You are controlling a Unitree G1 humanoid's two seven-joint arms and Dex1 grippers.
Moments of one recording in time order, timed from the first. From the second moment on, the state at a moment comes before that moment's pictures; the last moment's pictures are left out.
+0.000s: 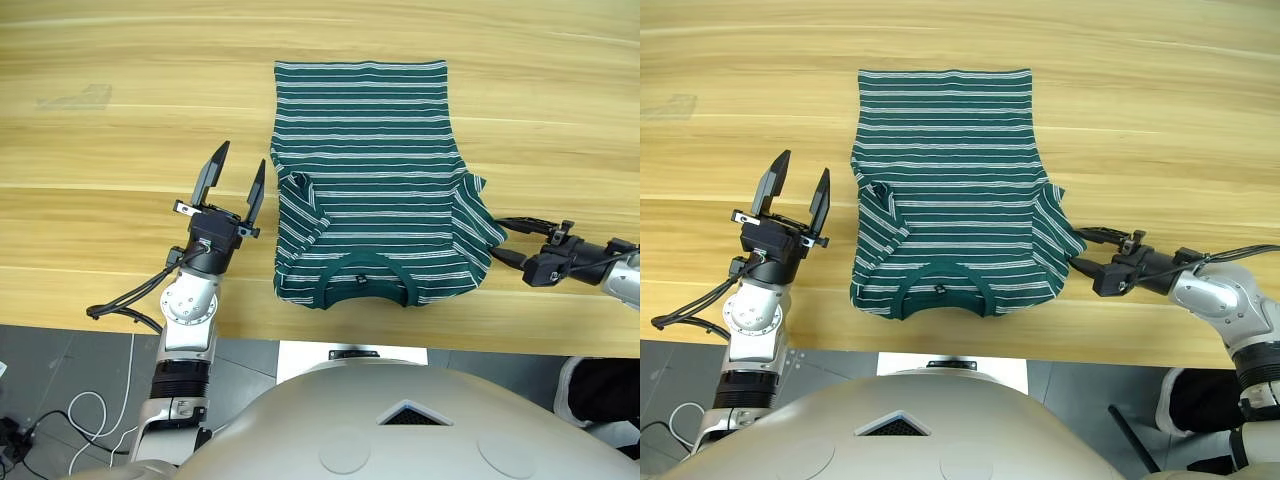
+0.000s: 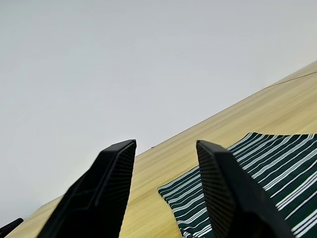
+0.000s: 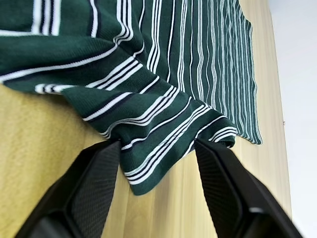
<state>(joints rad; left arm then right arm) 0.25 0.34 -0.02 0.07 0.02 -0.79 -0.23 0.07 -1.01 0.27 0.47 -0.30 -0.98 0.48</state>
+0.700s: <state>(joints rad) 0.28 0.31 0.00 0.05 0.01 -0.80 -0.22 -0.06 -0.95 0.33 0.63 -0.36 -1.02 0.47</state>
